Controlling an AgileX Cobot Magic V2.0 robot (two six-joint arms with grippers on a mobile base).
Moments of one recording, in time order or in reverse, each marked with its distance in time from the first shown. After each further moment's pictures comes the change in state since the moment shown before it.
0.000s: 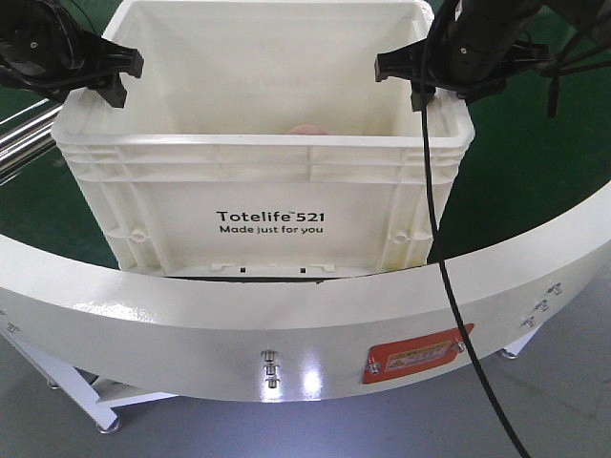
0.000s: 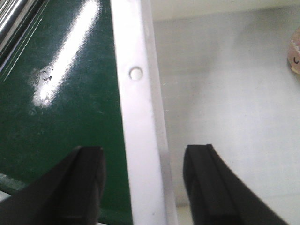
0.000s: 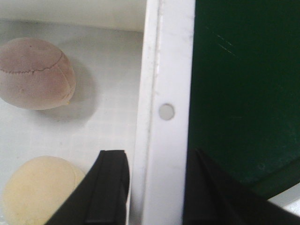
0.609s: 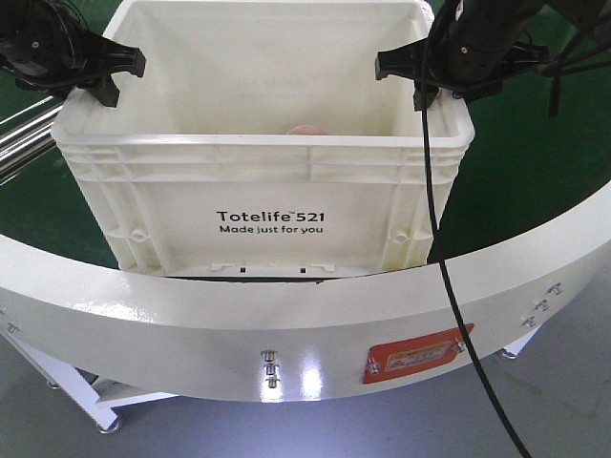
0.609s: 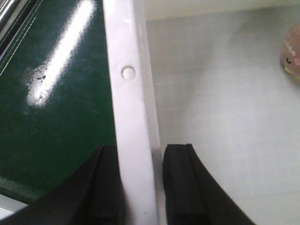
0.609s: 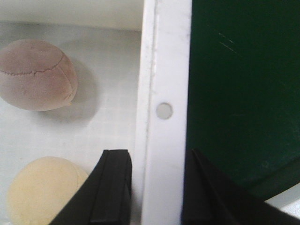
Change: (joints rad) left arm -0.001 0.000 0.000 -0.016 0.001 0.001; right arm 0.000 0.000 0.000 0.007 0.000 0.011
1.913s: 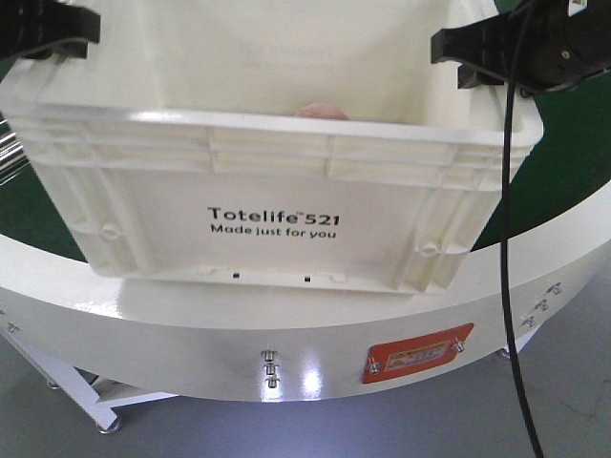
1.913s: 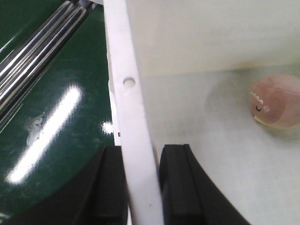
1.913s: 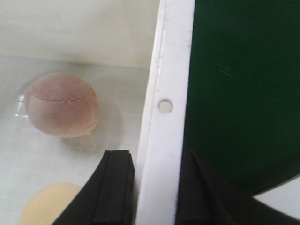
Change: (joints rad) left arm -0.050 -0.428 0.320 -0.026 -0.262 0.003; right arm 0.002 -0.466 0.417 0.040 -0.259 0.003
